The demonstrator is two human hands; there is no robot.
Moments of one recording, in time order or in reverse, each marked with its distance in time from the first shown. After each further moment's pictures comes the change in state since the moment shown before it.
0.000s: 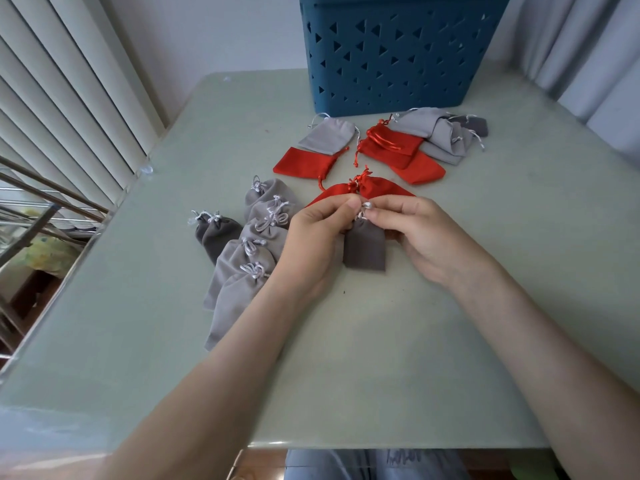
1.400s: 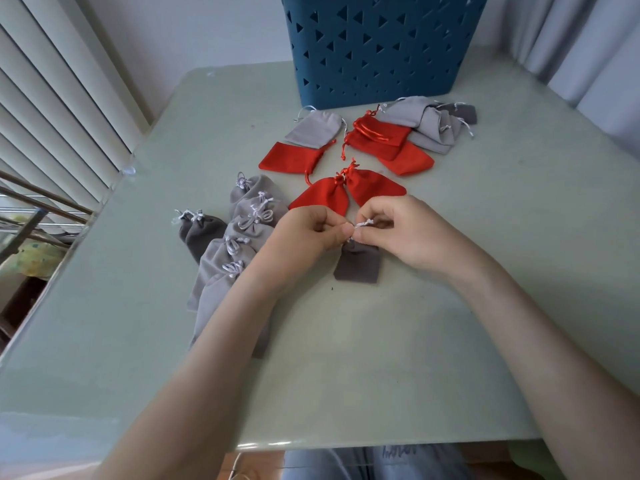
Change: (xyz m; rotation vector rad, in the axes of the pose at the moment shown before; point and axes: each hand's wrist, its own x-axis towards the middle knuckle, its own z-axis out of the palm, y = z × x) left_hand 0.001 0.008 -0.019 0.694 -0.132 -0.075; right_hand -0.009 -0.001 -0.012 -0.660 -0.053 -0.099
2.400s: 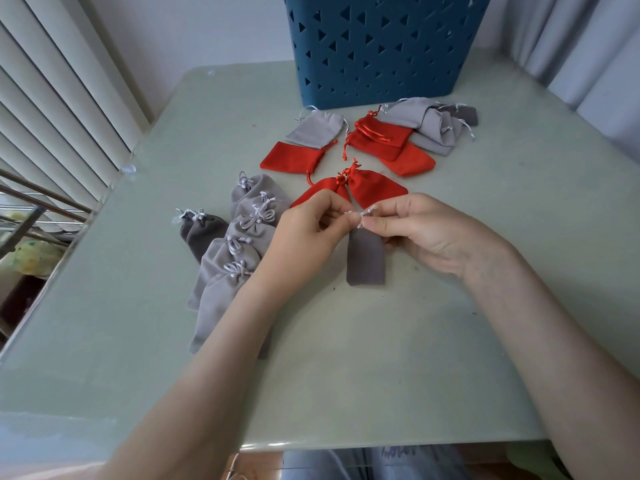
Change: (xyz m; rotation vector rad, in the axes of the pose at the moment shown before) left_hand -0.005 0.006 0.004 0.126 0.139 0.240; right_hand 0.002 -0.004 -0.007 0.542 -0.155 0.162
